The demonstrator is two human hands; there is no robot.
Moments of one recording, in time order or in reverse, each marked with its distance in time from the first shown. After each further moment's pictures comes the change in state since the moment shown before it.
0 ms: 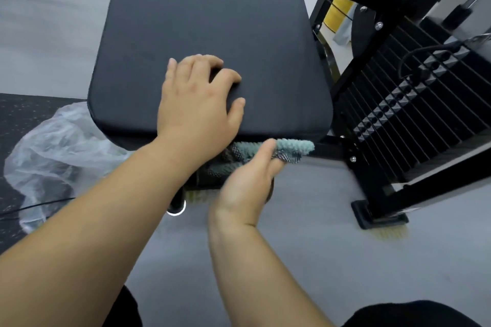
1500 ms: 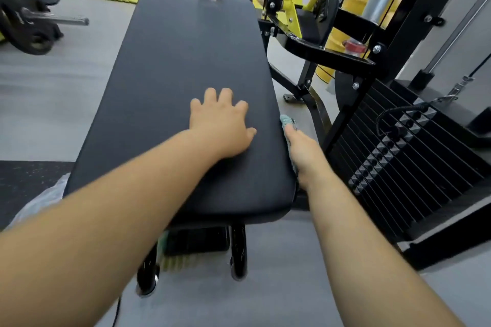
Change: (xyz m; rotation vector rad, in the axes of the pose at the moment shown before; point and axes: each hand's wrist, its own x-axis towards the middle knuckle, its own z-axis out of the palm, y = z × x) left_hand 0.120 0.061 -0.002 0.355 -0.358 0.008; right_hand 0.178 -0.142 0.000 -0.549 -0.574 -0.108
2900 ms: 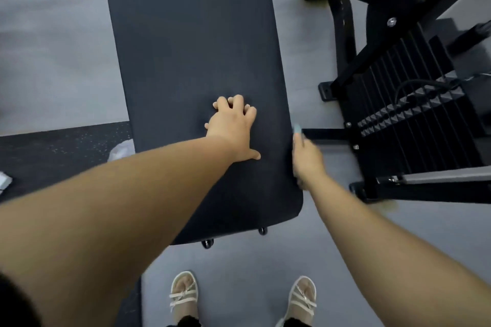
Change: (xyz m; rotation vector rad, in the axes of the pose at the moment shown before) left_hand 0.094 -0.028 -0.040 0.189 -0.571 0.192; right_hand 0.024 -0.074 0.021 -0.549 0.076 0.525
